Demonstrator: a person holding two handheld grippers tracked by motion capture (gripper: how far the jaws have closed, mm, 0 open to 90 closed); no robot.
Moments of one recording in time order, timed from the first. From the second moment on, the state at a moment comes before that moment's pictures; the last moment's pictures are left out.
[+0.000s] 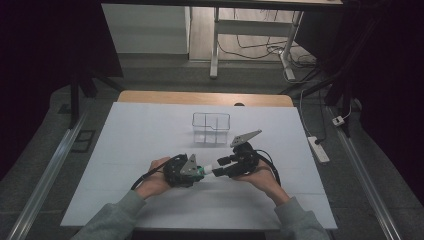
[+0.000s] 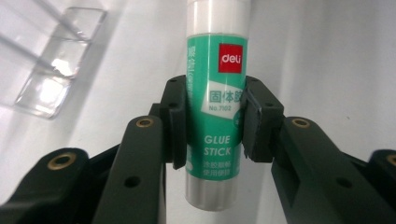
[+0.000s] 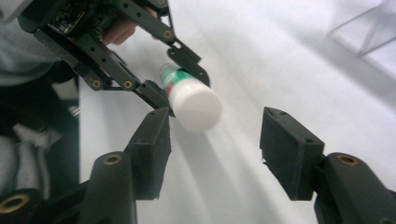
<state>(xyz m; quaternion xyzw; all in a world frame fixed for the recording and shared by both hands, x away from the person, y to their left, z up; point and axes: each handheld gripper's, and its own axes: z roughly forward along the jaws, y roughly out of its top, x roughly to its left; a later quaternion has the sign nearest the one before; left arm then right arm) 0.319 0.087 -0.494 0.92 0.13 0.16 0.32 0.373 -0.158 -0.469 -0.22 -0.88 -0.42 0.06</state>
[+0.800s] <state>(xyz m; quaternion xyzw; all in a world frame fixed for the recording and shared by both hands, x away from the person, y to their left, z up) 0.332 0.112 -0.493 0.88 0.21 0.14 0.41 0.368 -0.174 -0.472 -0.25 -0.83 -0.50 0.00</state>
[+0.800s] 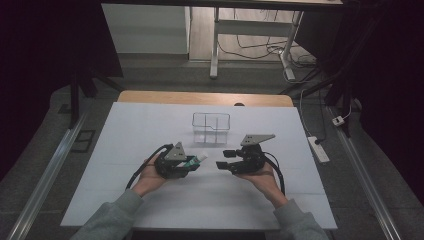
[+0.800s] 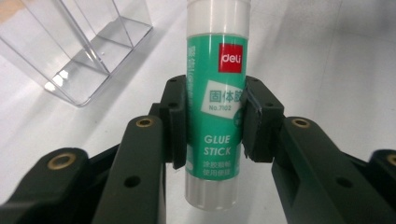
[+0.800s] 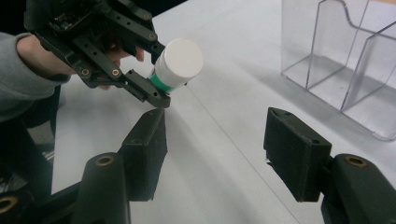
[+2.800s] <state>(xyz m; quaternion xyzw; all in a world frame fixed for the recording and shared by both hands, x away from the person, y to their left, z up) 0.318 0.108 -0.495 0.86 0.26 0.16 0.41 0.353 -0.157 -0.465 -0.24 -0.78 -0.57 -0.05</state>
